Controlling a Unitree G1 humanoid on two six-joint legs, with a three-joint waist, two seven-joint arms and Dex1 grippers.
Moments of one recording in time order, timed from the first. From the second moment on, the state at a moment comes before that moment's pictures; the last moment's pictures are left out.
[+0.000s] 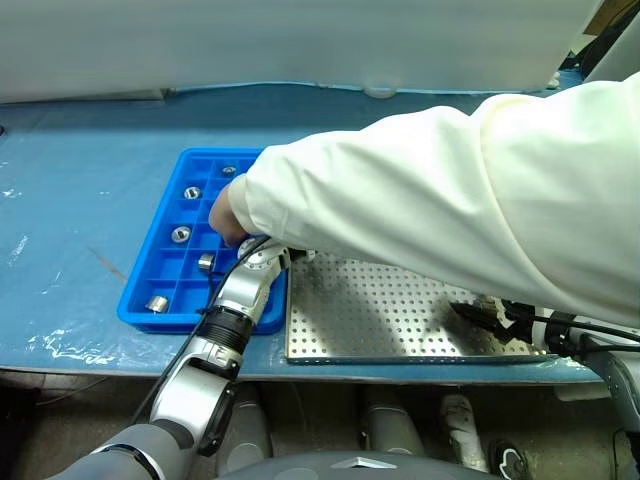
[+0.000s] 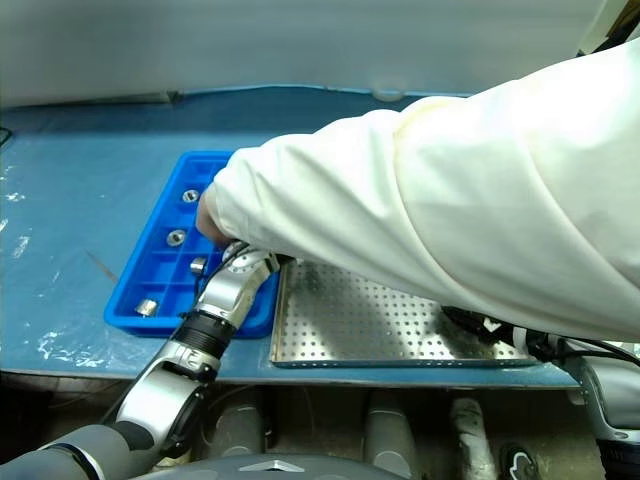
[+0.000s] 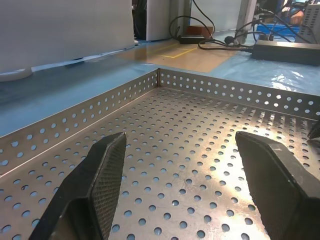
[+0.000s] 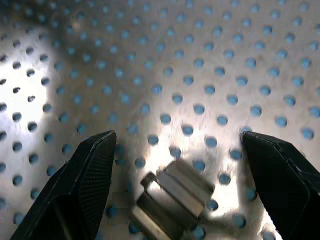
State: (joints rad) left arm -0.61 0.04 -0.16 0.46 -0.15 -0.08 -0.74; right arm 0.14 -0.78 -0.29 -0.26 0.36 0.70 0.81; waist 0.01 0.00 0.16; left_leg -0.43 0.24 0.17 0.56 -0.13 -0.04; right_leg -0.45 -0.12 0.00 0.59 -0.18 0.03
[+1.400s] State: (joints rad) left arm -0.41 0.18 0.10 0.15 -0.13 0.02 -0.26; right arm -0.60 -0.41 0.17 0.08 0.42 0.62 0.98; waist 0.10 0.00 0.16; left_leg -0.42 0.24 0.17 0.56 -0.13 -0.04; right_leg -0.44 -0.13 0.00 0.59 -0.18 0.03
